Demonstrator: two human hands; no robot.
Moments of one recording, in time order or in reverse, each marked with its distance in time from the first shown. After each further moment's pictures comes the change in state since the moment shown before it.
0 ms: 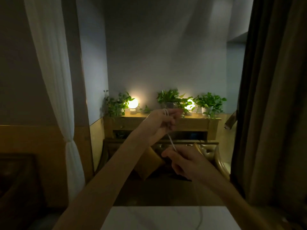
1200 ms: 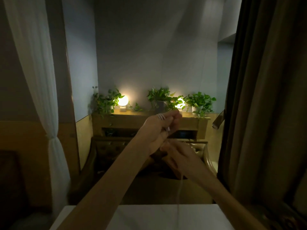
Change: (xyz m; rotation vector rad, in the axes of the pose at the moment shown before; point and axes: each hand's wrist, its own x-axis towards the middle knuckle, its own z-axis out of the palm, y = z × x) left_hand 0.021 -0.033 0.076 -0.321 0.052 0.022; right_hand -0.011 0.054 -0.048 -0.026 0.130 -0.010
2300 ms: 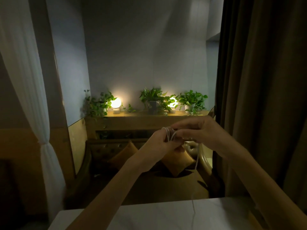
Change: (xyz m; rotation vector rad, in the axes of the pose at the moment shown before) left_hand -0.023 -0.051 0.035 0.692 -0.201 0.114; right_hand -0.017 -0.015 -0.111 0.039 0.000 -0.095
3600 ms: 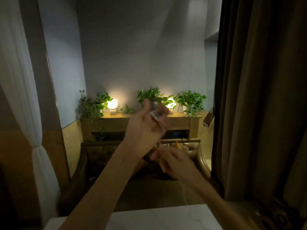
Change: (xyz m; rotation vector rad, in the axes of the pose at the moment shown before) left_hand 0.052 0.015 -0.025 -1.177 -0.054 -0.045; right_hand -0.009 0.050 0.071 0.155 0.047 0.196
